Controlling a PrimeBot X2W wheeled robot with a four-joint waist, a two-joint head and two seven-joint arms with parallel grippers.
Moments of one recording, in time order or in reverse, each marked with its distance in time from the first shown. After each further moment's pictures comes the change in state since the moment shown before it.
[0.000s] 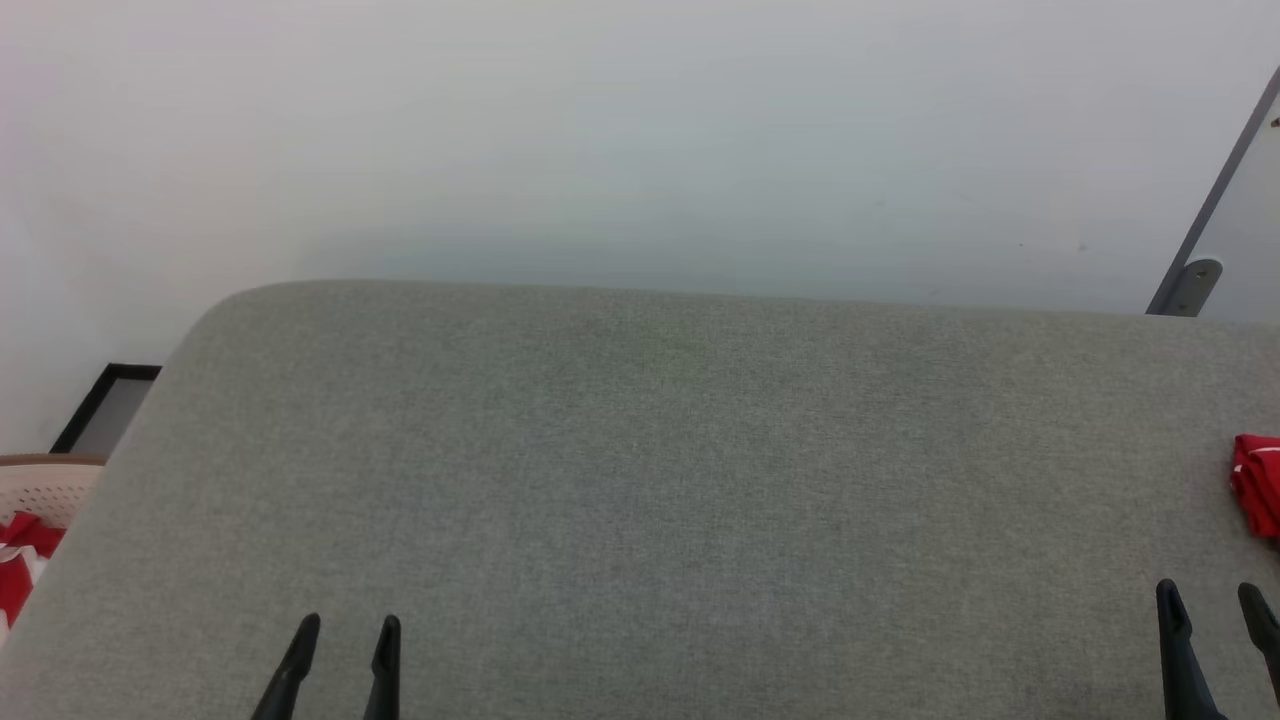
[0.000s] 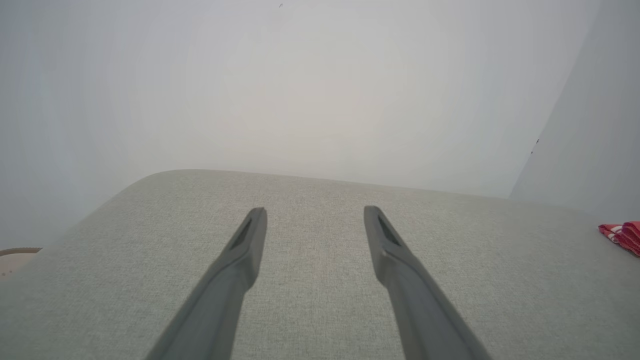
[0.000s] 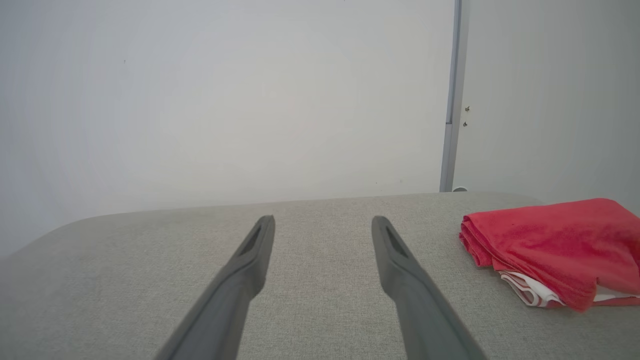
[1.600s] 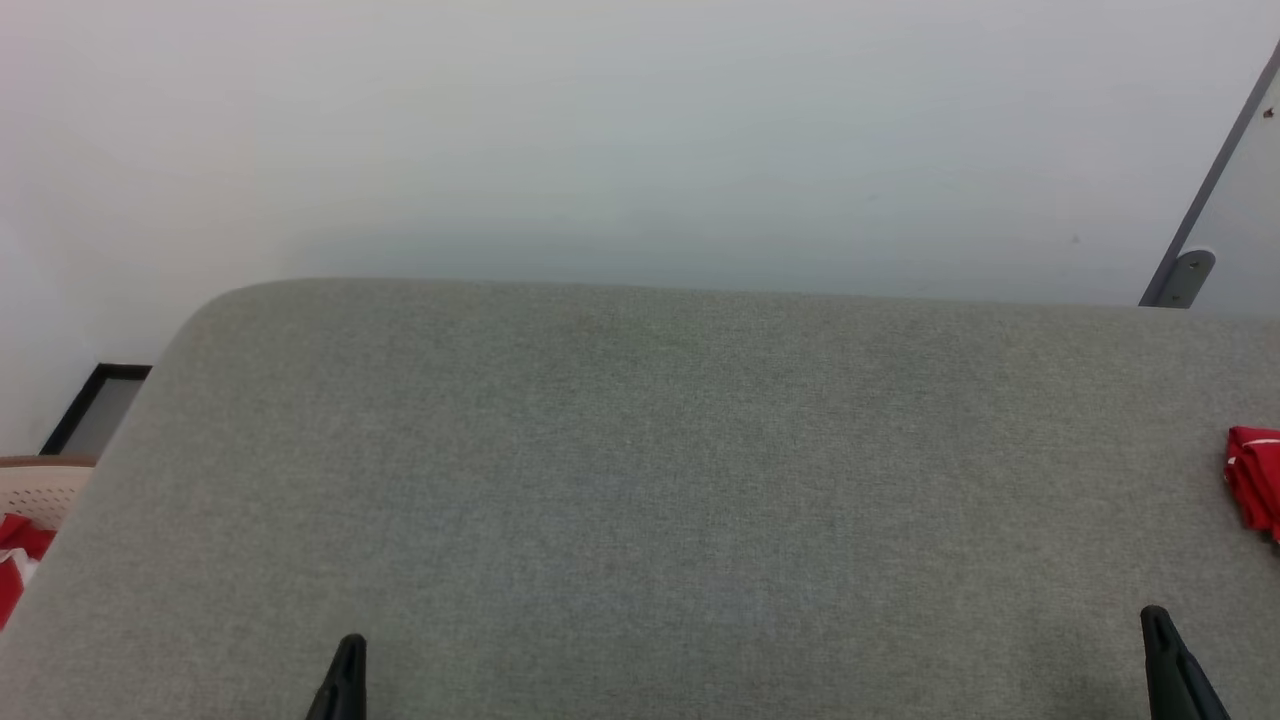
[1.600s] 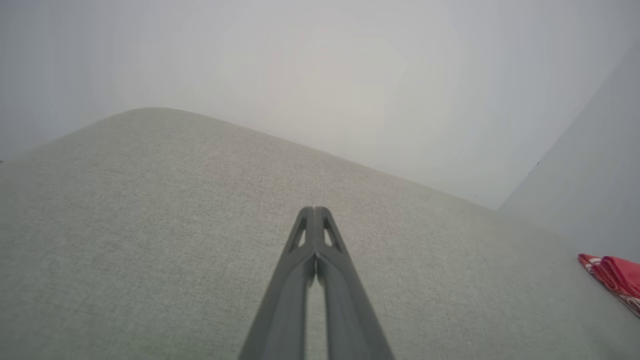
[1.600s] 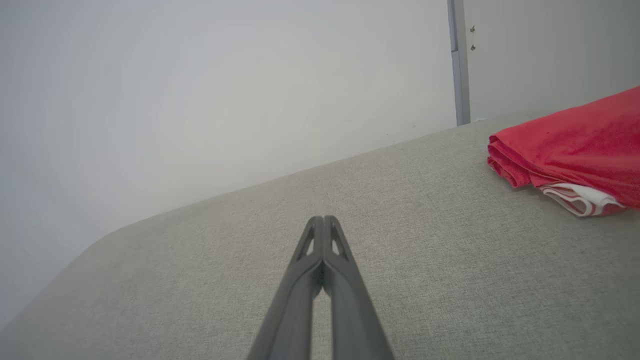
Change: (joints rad) left arm -0.017 -0.041 0.011 0.087 -0.168 0.000 0.041; right arm -0.022 0.052 0.039 0.089 0.158 0.000 0.044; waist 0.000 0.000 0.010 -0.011
